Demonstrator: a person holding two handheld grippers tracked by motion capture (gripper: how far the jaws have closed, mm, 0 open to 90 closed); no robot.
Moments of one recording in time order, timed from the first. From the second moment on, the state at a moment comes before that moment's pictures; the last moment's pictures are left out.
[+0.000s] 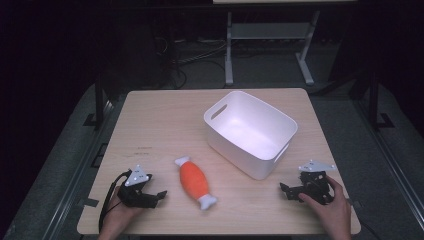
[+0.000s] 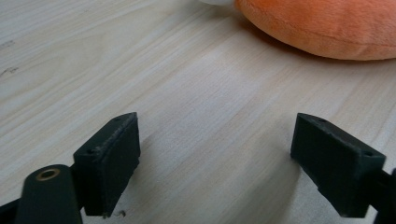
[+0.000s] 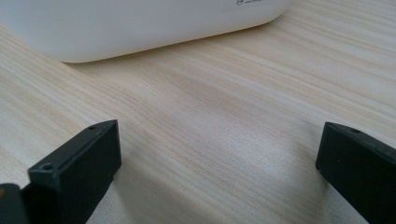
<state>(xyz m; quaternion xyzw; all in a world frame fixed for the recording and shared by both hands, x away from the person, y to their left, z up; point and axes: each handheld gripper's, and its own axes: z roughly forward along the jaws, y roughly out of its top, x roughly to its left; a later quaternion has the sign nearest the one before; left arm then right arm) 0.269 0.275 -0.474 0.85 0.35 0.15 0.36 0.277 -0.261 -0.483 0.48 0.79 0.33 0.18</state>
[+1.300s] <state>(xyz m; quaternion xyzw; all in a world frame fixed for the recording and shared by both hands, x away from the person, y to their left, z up) 0.274 0.210 -0.415 0.88 0.27 0.04 0.39 0.277 -0.261 -0.483 0.48 0.79 0.33 0.18</state>
